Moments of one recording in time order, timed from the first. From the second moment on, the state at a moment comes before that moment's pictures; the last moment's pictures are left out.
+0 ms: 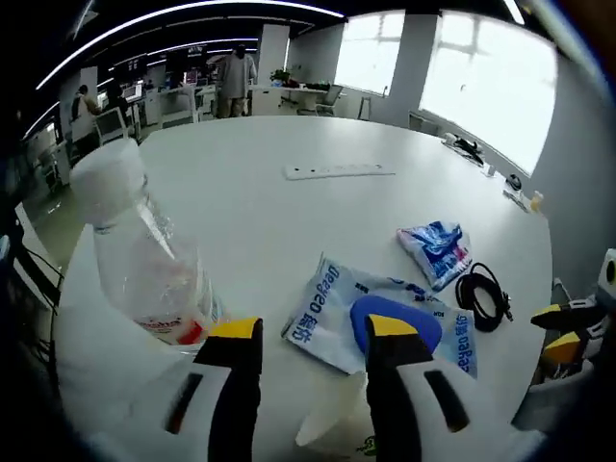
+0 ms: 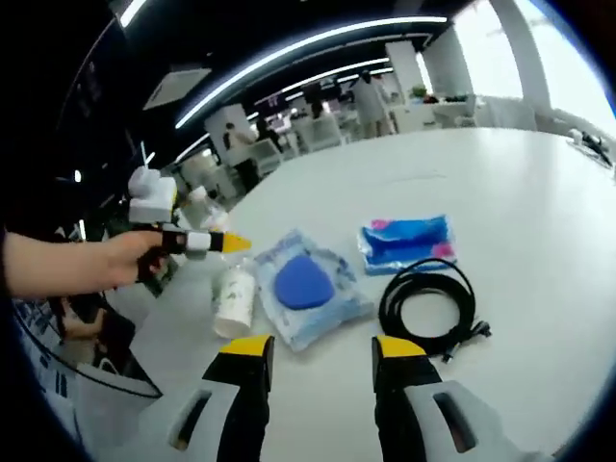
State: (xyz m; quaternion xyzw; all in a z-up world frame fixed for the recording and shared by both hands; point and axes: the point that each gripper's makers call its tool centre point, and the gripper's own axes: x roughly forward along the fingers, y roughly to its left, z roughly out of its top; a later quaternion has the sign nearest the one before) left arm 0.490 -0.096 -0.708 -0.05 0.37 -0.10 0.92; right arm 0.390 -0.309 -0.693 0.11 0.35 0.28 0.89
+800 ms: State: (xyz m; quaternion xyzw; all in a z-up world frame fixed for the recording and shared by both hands) left arm 0.502 -0.096 -0.755 -0.09 0.42 -0.09 0.90; right arm 0.400 -0.274 -0.739 0.19 0.41 0.26 0.85
